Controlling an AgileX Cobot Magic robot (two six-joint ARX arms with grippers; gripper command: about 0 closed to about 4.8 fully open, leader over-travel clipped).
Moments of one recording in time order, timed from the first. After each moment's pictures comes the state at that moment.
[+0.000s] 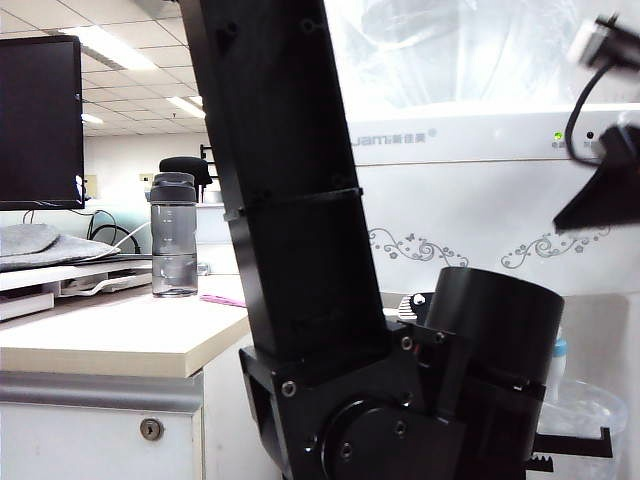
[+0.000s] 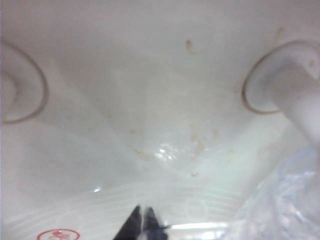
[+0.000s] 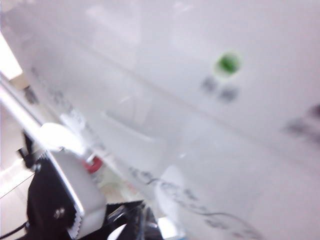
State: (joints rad) left arm -1.11 2.53 1.21 0.99 -0.74 -0.28; right arm 0.23 0.93 0.31 0.22 -0.29 -0.11
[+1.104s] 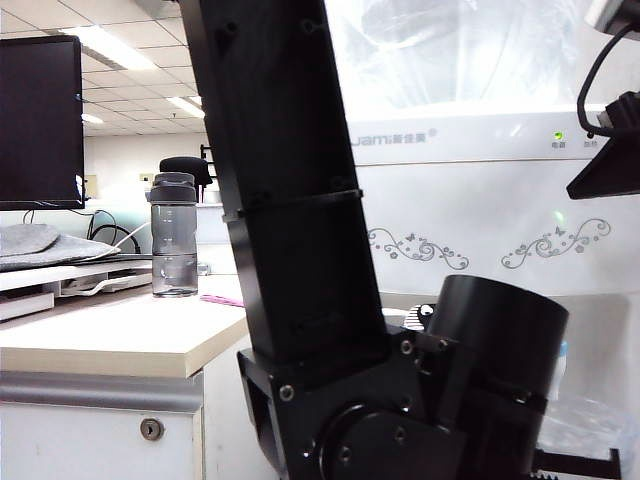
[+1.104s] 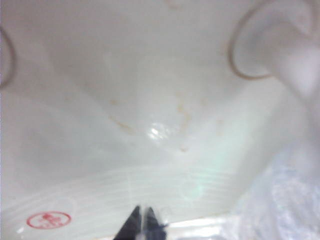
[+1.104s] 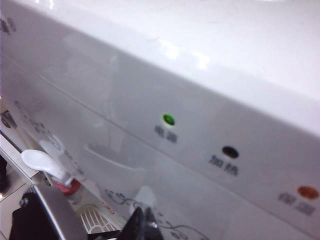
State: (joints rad) left arm -1.12 2.53 1.21 0.95 -0.69 -0.28; right arm 0.22 0.85 0.31 0.21 -0.23 -0.11
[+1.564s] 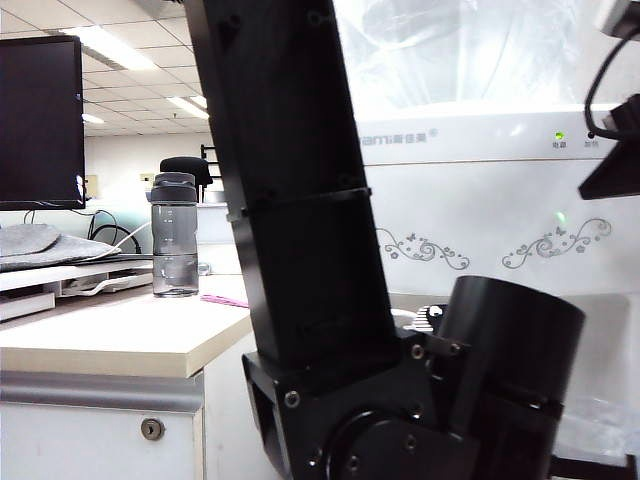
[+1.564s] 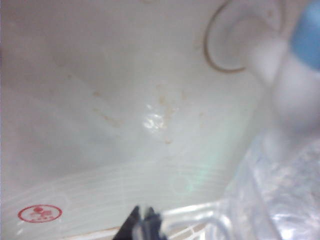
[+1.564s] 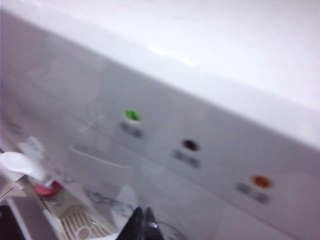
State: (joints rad) left arm -1.14 2.53 1.21 0.96 -0.69 -0.28; right arm 0.19 0.85 0.31 0.21 -0.22 -0.11
